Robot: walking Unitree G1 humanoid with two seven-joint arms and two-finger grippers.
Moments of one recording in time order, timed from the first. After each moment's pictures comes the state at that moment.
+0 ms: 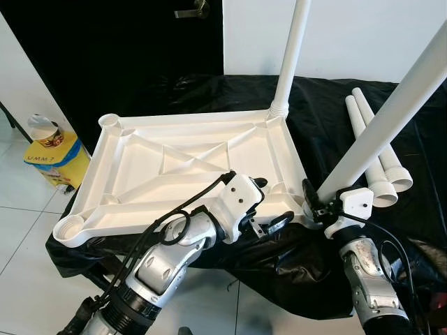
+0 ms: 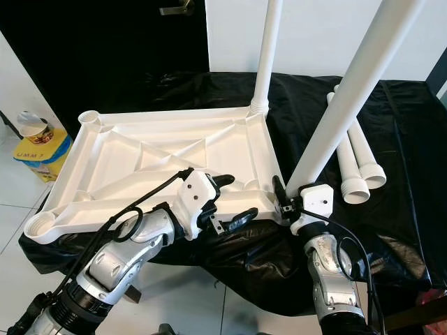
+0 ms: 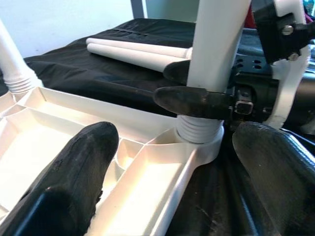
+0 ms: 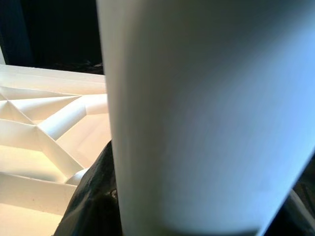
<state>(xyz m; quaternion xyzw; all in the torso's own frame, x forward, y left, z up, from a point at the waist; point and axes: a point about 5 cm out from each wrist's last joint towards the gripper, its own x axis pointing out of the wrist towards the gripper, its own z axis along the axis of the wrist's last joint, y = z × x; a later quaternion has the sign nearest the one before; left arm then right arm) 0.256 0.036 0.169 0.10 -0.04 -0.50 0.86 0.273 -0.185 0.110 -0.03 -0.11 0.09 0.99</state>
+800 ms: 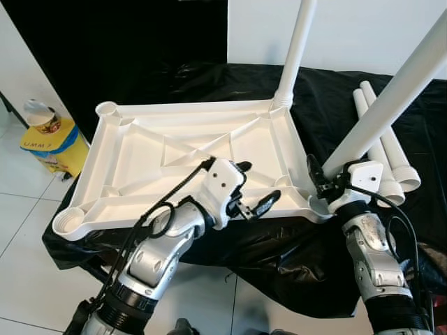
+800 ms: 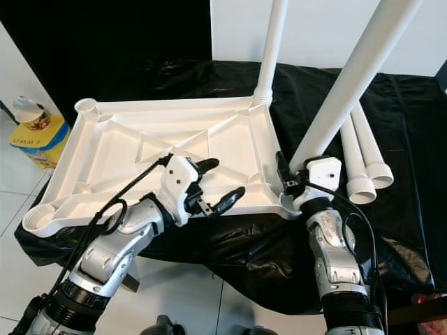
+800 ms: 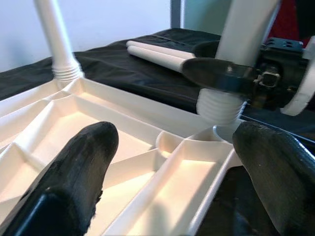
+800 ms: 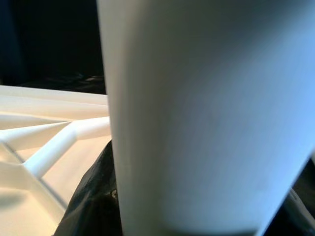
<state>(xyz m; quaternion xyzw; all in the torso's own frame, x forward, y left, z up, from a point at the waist) 0.269 0.059 0.181 0.07 -0.07 -0.44 0.89 0.291 -0.188 0.149 -0.02 -0.16 0.07 0.98</state>
